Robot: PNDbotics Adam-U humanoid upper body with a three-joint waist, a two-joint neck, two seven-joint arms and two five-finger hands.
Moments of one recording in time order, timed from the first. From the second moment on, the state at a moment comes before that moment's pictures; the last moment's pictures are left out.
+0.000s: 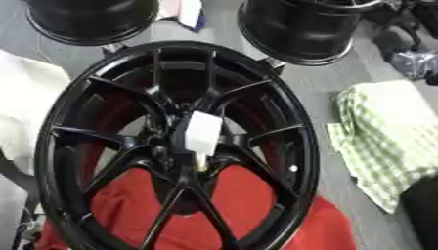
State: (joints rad) left arm -0.21 0.36 0.19 -1.98 0.21 -0.03 0.35; right arm -0.65 -1.11 0.25 -1.99 0.10 -0.29 0.25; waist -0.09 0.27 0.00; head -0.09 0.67
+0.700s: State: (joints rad) left arm -0.21 0.37 0.18 -1.98 0.21 -0.02 0.34; right arm -0.85 -1.09 0.47 -1.99 0.13 -0.44 0.47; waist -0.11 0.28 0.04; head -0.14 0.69
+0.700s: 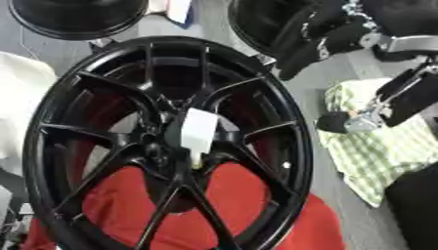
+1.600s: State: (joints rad) left arm -0.23 0.37 0.18 -1.98 0.21 -0.02 0.34; right arm -1.09 -0.87 0.56 -1.92 0.04 -0.42 0.73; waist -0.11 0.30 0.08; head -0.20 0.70
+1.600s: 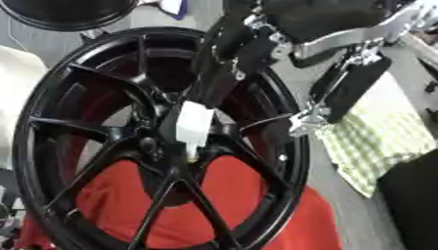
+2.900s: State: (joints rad) left arm -0.27 0.37 0.18 -1.98 0.21 -0.01 0.36; right arm -1.08 -0.78 0.58 -1.77 0.04 -0.39 0.76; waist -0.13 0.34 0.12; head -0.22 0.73
